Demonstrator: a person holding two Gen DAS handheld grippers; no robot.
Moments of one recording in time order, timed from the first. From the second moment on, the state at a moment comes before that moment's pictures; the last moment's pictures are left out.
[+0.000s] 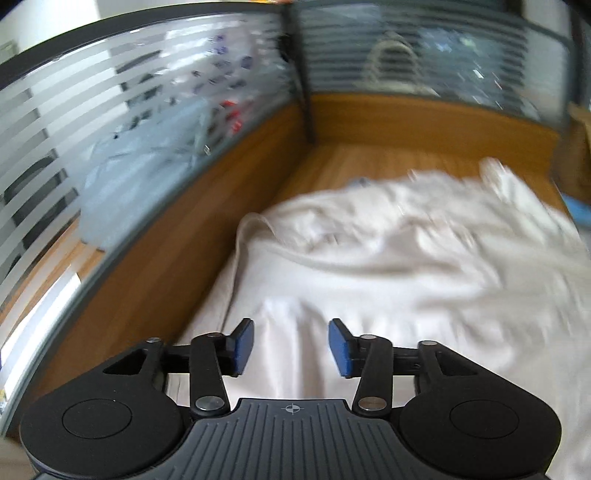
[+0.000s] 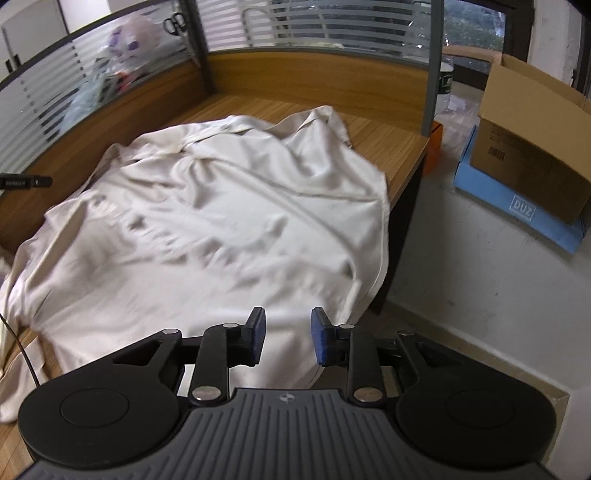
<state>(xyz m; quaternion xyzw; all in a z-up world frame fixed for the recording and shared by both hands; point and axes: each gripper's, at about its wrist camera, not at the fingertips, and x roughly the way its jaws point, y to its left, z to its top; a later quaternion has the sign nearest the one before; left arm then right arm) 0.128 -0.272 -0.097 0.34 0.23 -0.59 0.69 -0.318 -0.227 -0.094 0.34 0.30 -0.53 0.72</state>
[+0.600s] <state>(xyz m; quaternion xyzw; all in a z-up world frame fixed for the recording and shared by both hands) 0.107 -0.121 -0.164 0.39 0.27 -0.59 0.65 -0.275 -0.124 -0.108 0.42 0.28 -0.46 0.73</state>
